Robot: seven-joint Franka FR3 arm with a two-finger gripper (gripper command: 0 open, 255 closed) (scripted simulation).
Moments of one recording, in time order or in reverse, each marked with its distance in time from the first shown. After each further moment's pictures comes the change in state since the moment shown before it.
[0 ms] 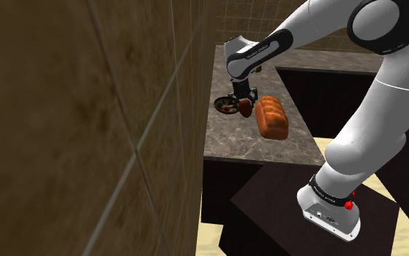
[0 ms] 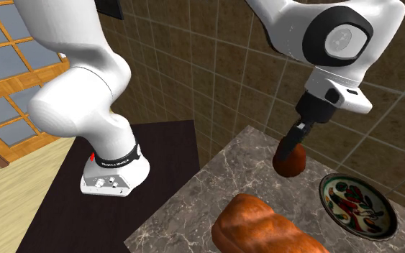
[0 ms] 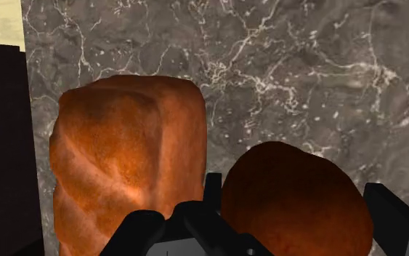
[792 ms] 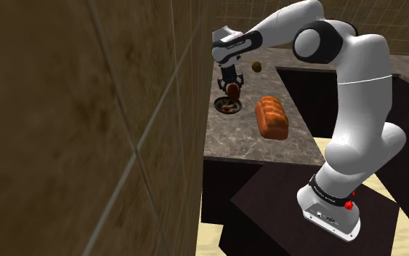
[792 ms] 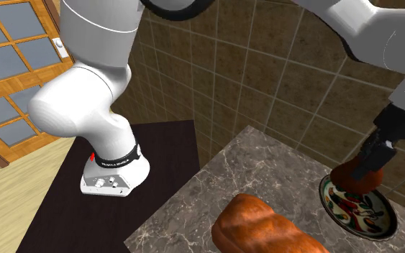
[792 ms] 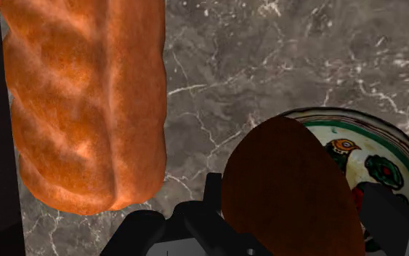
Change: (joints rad) arm 0.000 0.439 -0.045 0.663 -0.052 -0.213 -0.091
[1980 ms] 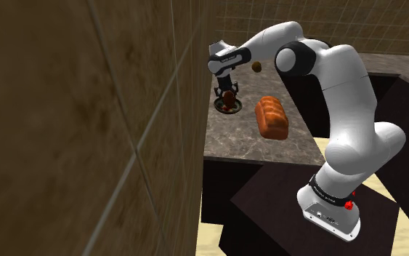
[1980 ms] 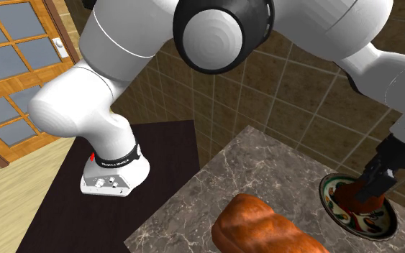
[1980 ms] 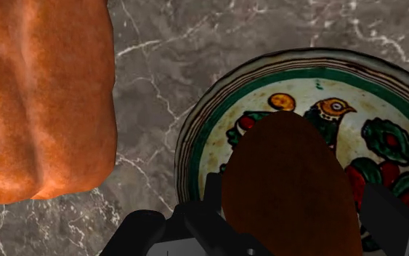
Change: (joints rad) arm 0.009 0.238 -0.021 0.208 -0.021 0.032 -0.009
